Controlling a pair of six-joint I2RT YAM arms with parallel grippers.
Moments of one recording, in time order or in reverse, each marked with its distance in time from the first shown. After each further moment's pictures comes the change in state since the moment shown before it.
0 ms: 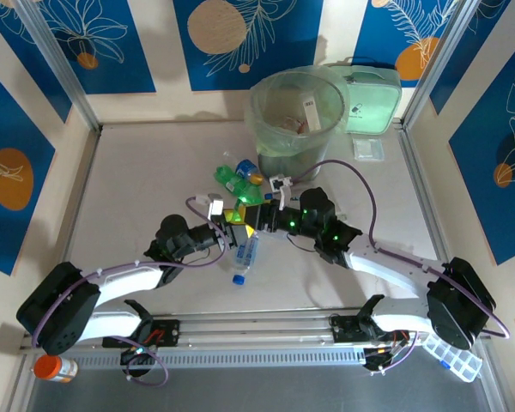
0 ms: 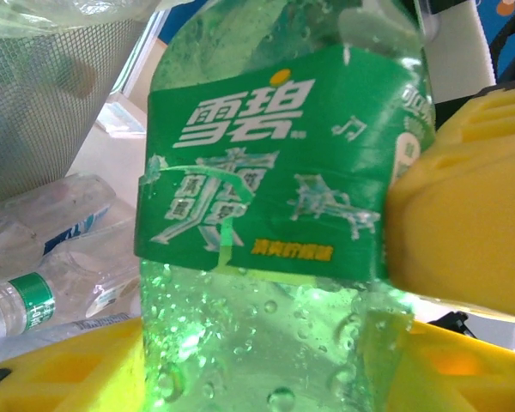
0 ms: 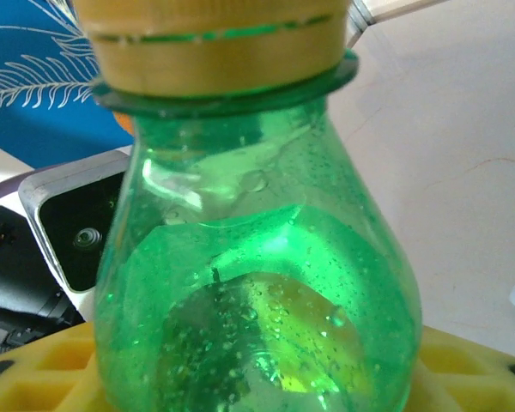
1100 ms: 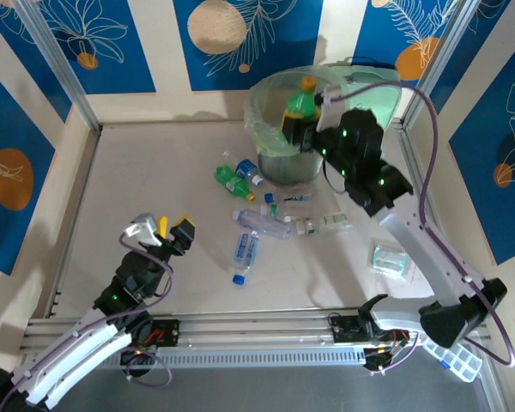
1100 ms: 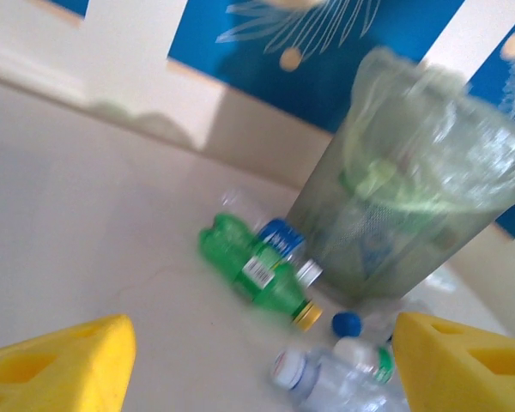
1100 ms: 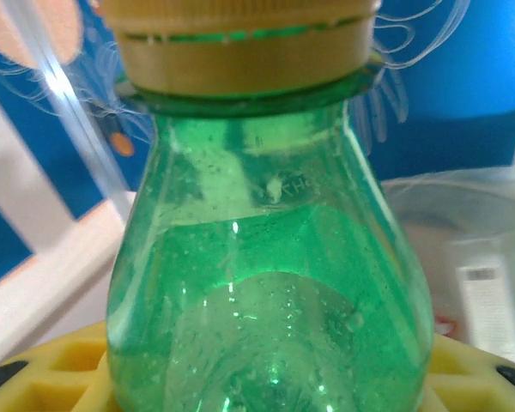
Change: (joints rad) left arm -0.021 -0.853 -0.175 -0.785 -0.943 0.055; right arm -0.267 0.085 0.843 -0.704 0.400 -0.508
